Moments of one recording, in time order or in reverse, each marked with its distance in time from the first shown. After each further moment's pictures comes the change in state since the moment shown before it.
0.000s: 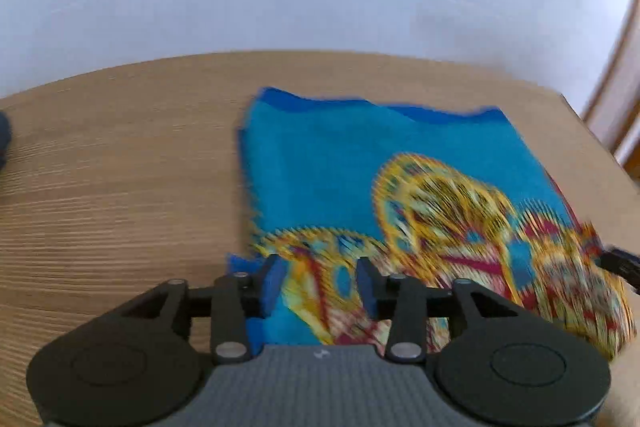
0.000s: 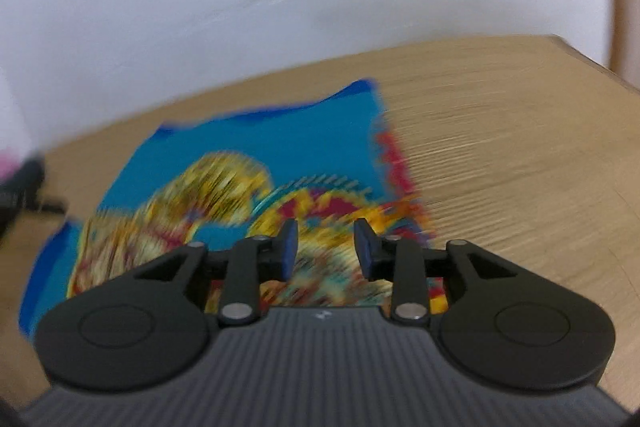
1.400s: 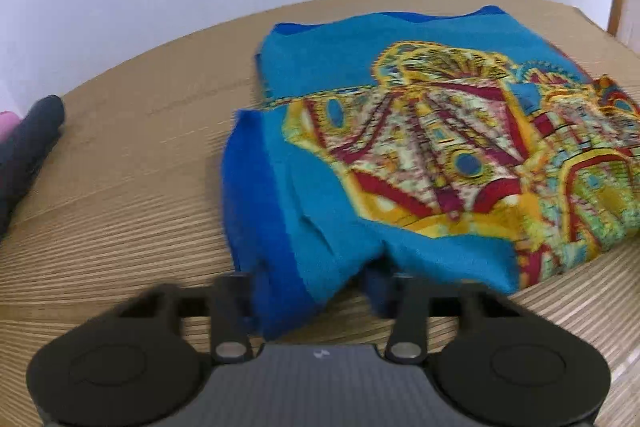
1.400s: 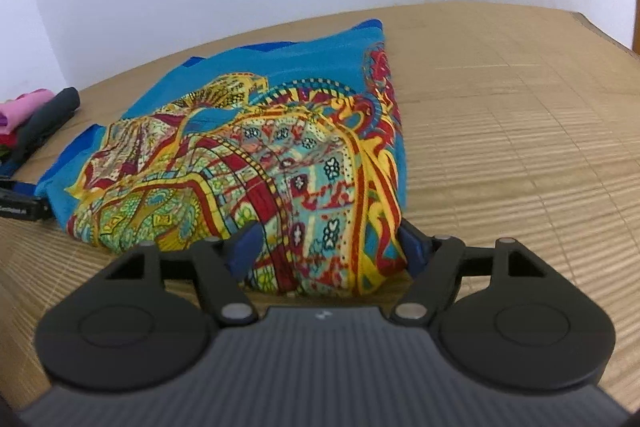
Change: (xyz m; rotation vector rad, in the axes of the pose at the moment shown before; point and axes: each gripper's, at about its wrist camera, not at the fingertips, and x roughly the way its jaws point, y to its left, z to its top) left arm -0.030 -0.043 -0.112 0.108 0.017 0.233; right arm -0.024 -0.058 -0.064 -0.069 0.038 0.117
